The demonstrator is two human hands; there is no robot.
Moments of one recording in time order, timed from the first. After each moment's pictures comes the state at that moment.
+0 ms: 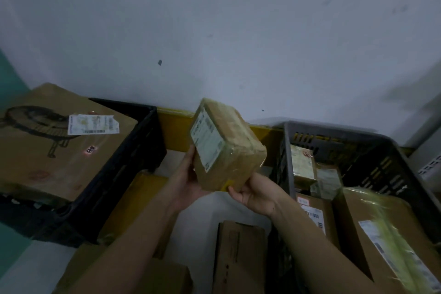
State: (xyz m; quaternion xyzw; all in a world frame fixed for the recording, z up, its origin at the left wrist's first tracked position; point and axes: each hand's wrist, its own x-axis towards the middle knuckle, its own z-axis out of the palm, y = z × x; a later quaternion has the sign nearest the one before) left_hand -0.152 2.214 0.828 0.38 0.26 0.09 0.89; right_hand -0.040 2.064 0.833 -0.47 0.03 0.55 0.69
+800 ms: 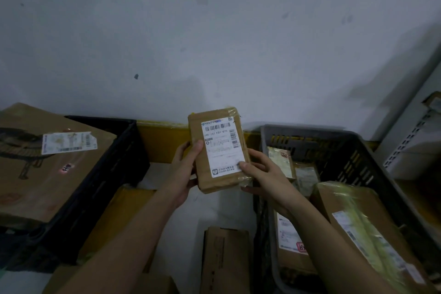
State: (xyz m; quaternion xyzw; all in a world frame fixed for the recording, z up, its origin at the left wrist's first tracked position) left_hand -0.113 2.188 0.849 0.55 0.27 0.19 0.77; right_hand -0.014 1.996 0.853 -0.67 -0.21 0.31 0.64
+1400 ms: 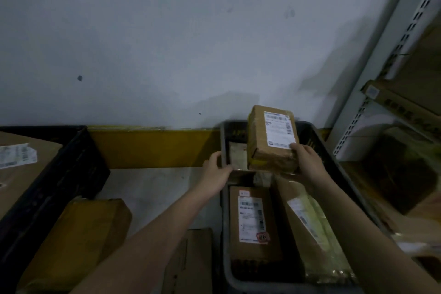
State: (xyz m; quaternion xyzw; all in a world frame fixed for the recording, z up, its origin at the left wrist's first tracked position) left_hand -0.021 2.064 0.831 0.78 0.22 0.05 0.59; right_hand 0.080 1.862 0.859 -0.73 0.03 0.11 0.67
